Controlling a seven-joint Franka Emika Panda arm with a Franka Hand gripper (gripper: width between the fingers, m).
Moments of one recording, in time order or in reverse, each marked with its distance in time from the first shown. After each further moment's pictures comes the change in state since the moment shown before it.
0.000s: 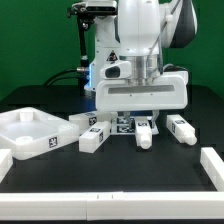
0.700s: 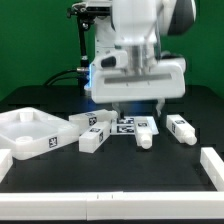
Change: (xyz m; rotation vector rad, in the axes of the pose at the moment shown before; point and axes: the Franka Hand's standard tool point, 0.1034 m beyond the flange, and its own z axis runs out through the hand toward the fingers) arm 0.017 0.017 -0.051 0.043 -0.061 -0.060
